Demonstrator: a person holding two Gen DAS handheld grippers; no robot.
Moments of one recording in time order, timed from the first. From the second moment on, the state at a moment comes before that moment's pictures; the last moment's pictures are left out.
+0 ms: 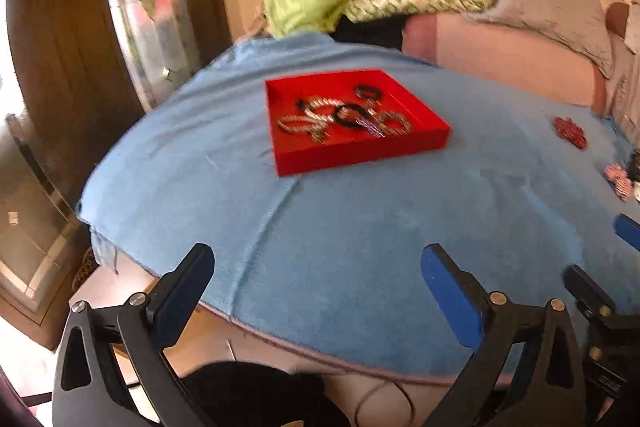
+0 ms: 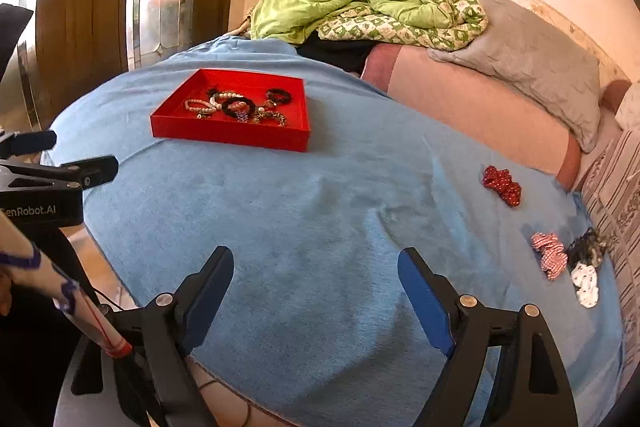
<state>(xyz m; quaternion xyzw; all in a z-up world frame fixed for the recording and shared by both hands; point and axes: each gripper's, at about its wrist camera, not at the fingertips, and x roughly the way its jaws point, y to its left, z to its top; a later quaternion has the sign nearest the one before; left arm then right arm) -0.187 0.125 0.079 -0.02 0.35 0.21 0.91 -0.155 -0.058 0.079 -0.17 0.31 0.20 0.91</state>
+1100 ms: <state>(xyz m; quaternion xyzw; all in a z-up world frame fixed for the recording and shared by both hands) -0.147 0.141 0.048 -0.11 0.35 0.25 0.90 -0.136 -0.041 0.041 -0.20 0.36 0.18 0.89</state>
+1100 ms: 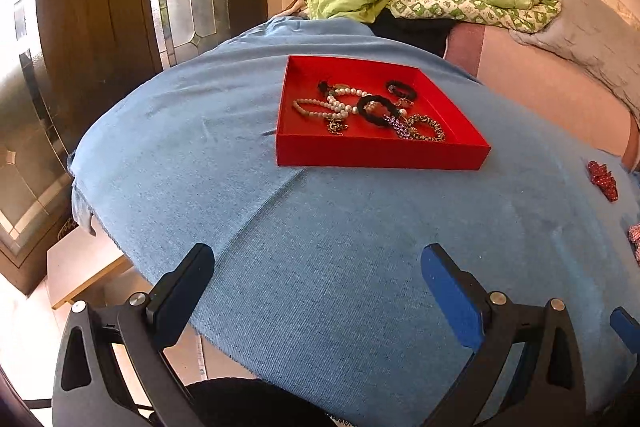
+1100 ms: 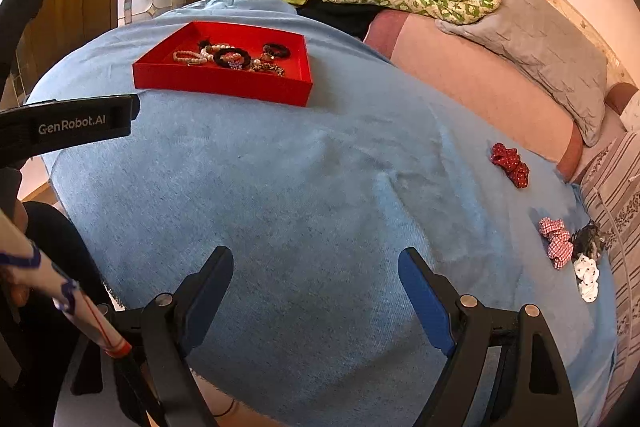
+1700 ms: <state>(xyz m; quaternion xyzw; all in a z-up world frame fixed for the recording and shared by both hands) -0.149 0.143 0.046 -0.10 0.35 0.26 0.89 -0.135 -0.046 0.043 -0.19 0.36 0.18 0.89</state>
